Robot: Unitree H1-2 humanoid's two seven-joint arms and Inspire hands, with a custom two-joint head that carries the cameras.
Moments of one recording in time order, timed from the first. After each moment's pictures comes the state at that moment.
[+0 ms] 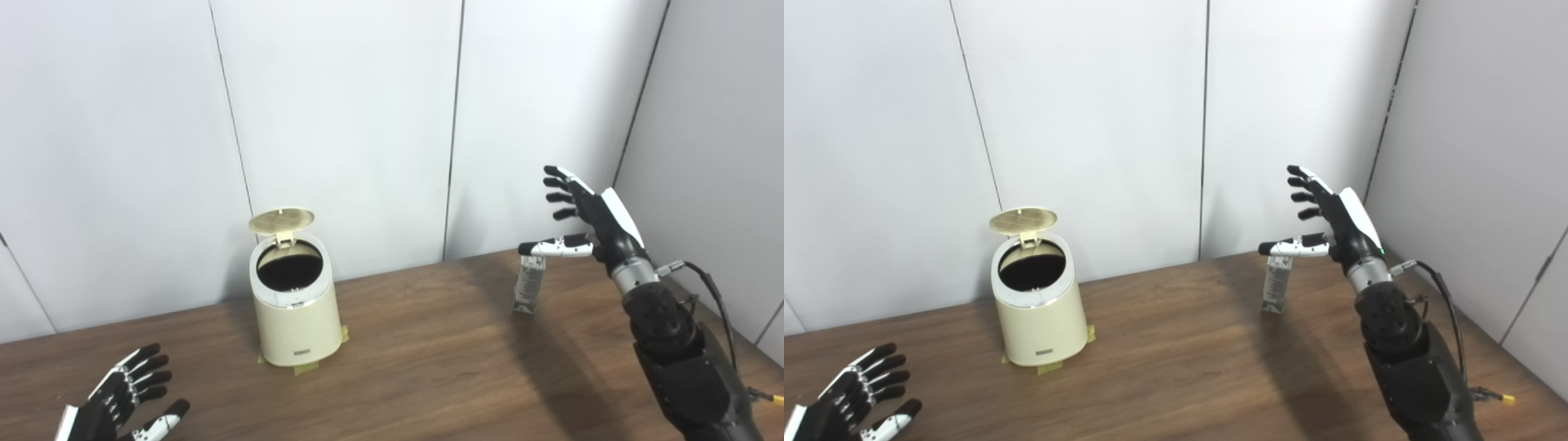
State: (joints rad) left arm -0.18 0.22 0.10 0.19 -0.03 -0.24 -0.13; right arm -0.42 -0.54 -0.19 0.18 -0.19 0.07 0.00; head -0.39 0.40
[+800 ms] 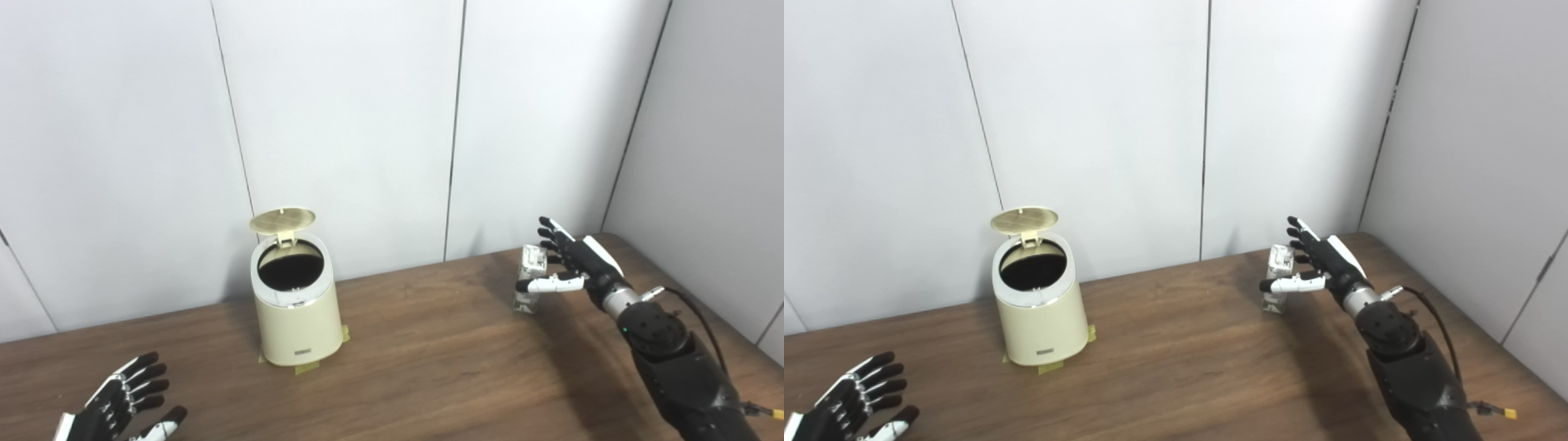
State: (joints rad) left arm -0.15 0.23 0.10 0.14 -0.03 -0.17 -0.13; right arm -0.47 -0.55 -0.14 0.54 -0.06 -0.03 0.15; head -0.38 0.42
